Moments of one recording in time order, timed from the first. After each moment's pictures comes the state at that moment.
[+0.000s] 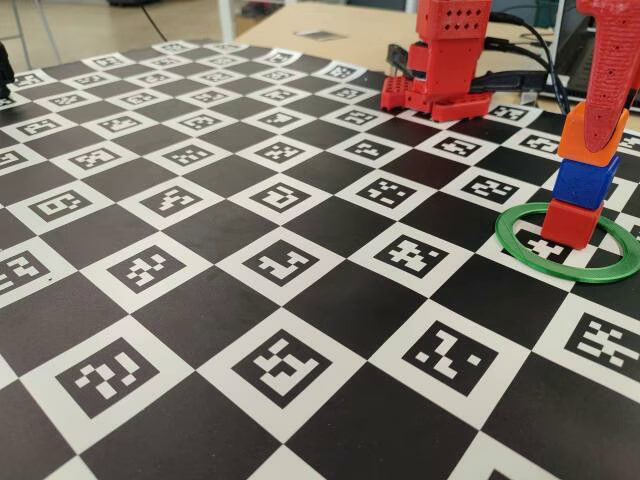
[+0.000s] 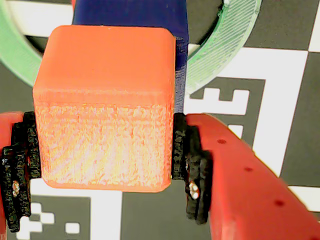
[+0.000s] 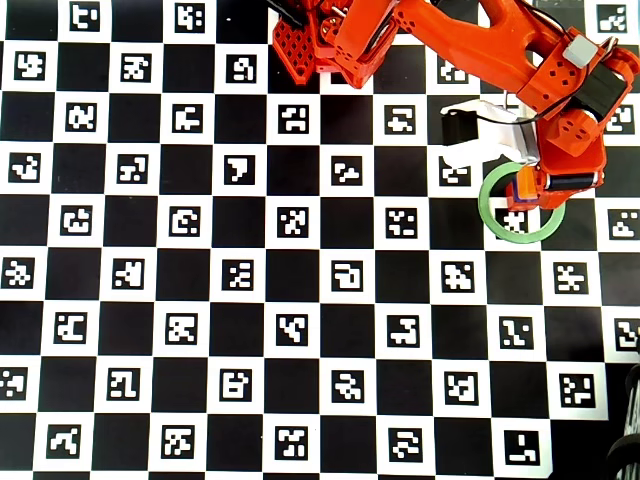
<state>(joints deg) -51.6 82.1 84.1 80.0 48.7</state>
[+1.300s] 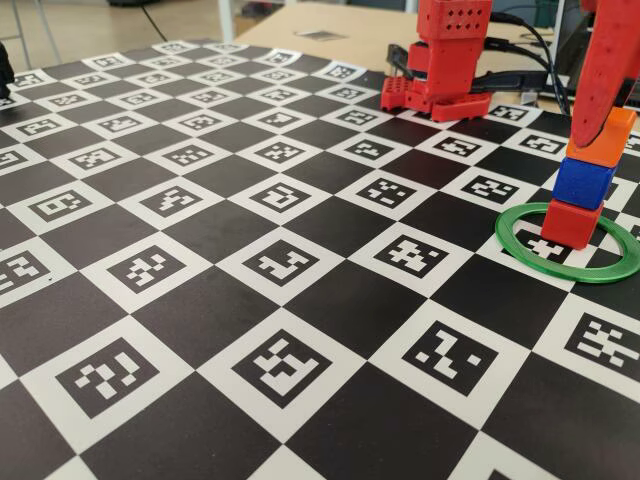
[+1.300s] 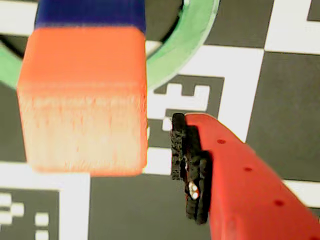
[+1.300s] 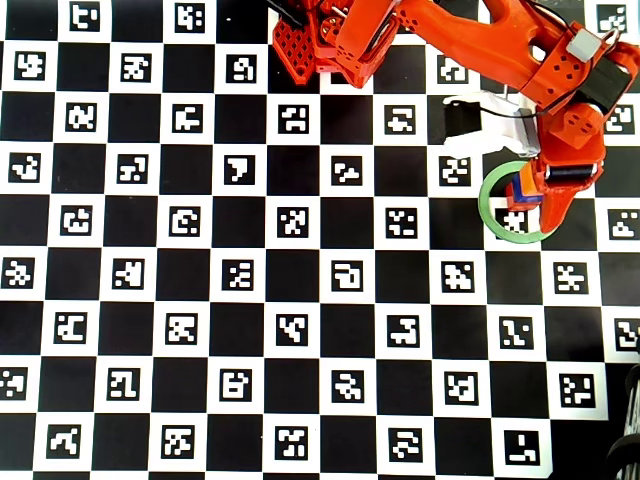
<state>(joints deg) -52.7 82.2 78.9 87.5 48.2</state>
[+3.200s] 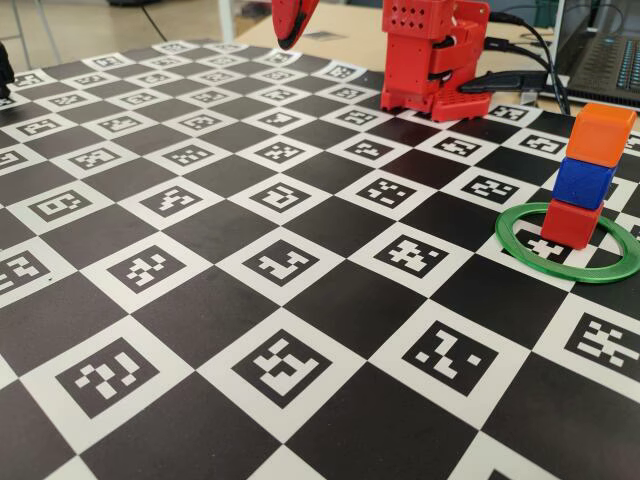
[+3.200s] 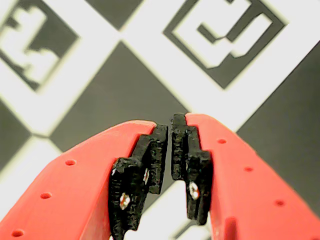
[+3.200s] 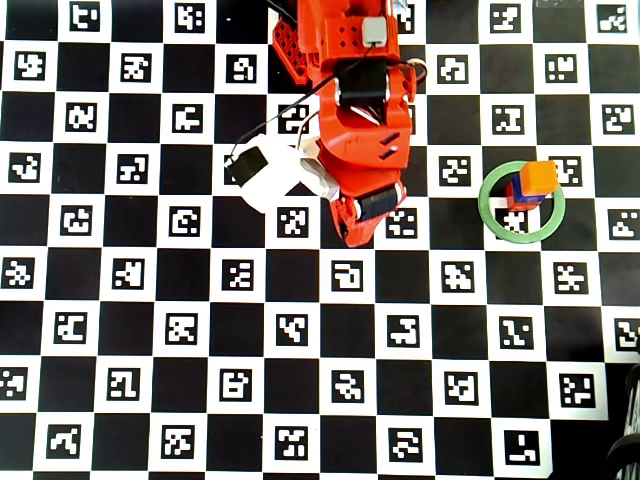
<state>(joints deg) -1.1 134.1 134.6 54.3 -38.5</state>
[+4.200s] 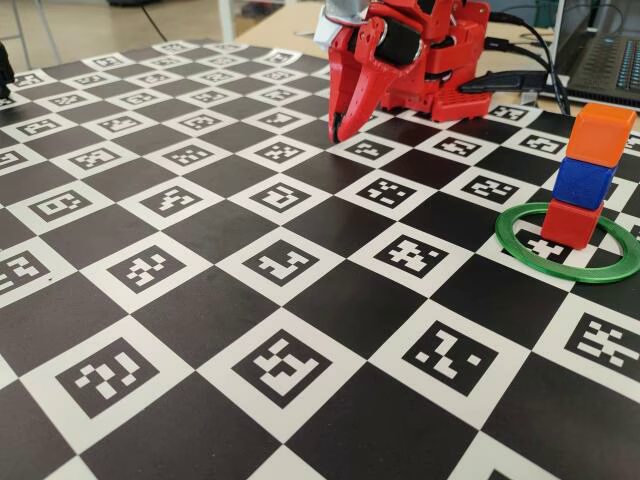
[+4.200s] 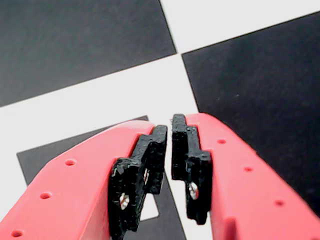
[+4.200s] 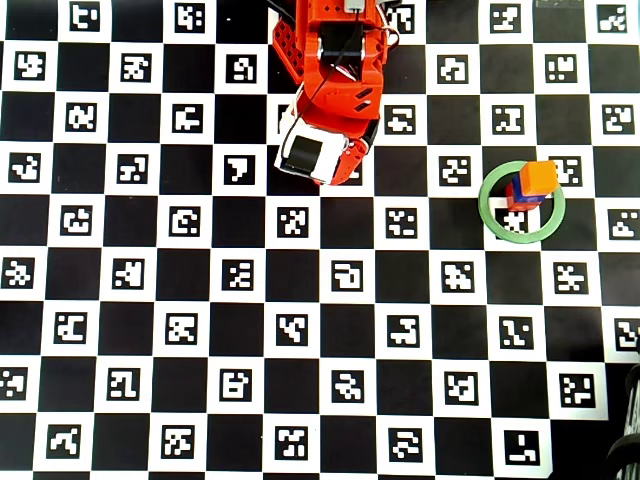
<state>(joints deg) 1.6 181.0 179.3 63.3 -72.7</state>
